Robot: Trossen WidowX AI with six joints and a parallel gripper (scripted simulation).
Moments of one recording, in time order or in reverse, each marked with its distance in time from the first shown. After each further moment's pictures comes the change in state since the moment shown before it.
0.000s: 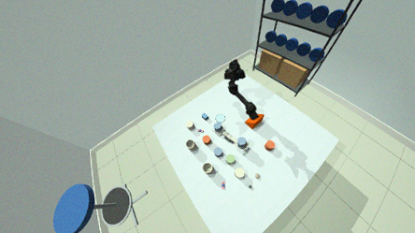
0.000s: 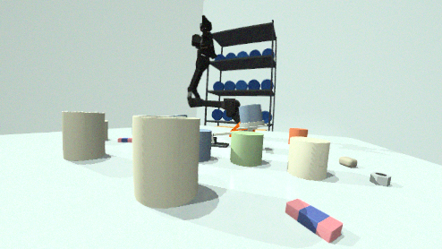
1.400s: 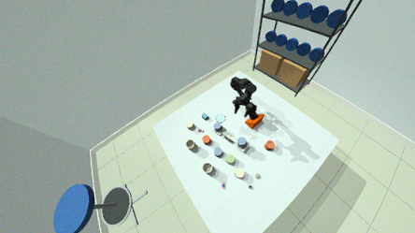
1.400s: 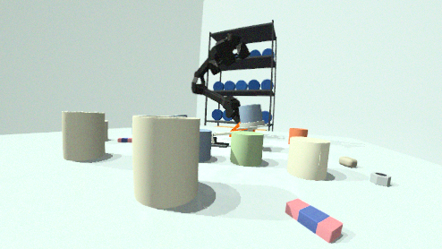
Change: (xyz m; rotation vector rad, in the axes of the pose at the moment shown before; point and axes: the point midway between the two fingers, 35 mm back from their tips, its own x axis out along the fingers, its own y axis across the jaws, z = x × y) arm -0.003 -0.217 -0.087 -1.105 0.461 -0.774
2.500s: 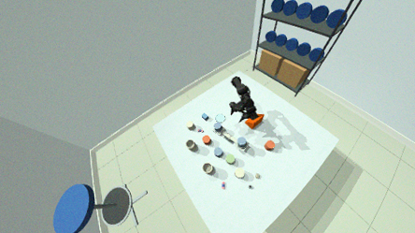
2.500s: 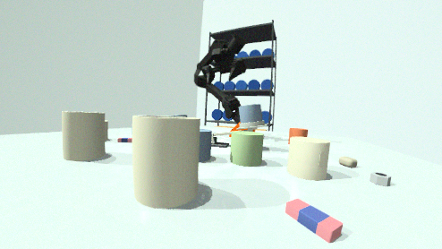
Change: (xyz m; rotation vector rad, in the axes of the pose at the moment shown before) arm 0.035 -0.056 -0.034 -0.173 0.296 -0.360
